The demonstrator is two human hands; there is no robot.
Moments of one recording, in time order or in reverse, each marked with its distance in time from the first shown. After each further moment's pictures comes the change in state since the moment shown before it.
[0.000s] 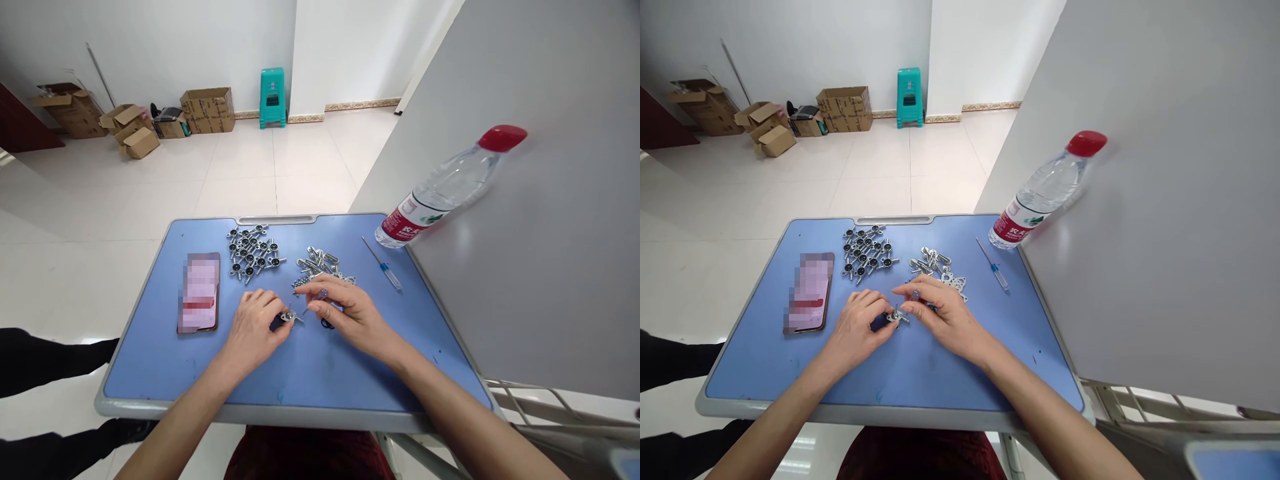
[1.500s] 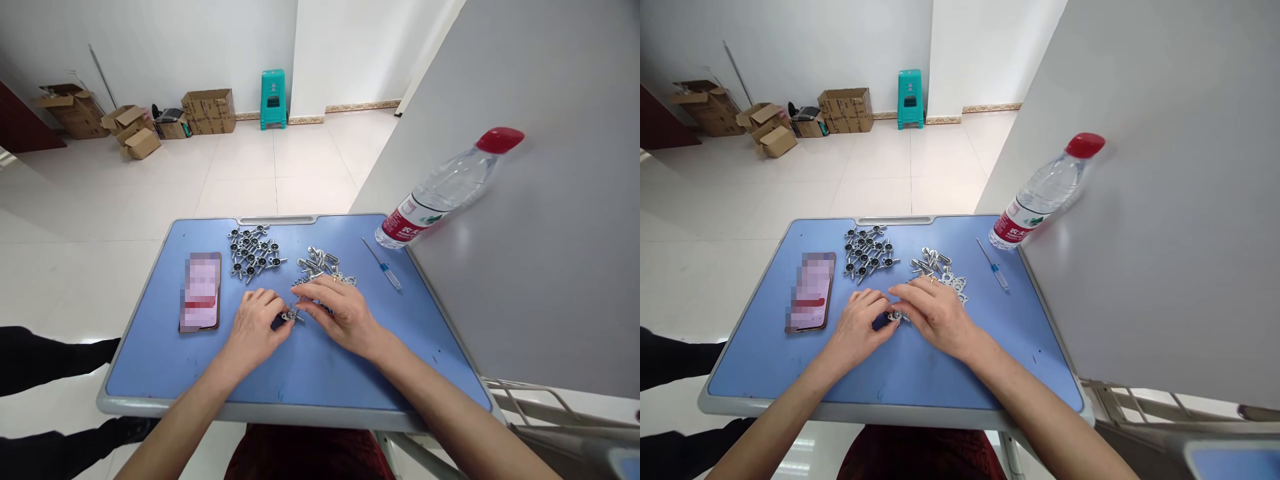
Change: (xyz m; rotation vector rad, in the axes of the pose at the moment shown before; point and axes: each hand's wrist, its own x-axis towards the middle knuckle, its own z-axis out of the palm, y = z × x) left_hand 0.000 0.001 -0.001 0.047 -0.027 -0.007; right_hand 0.006 0.006 0.012 -0.358 0.133 -0.378
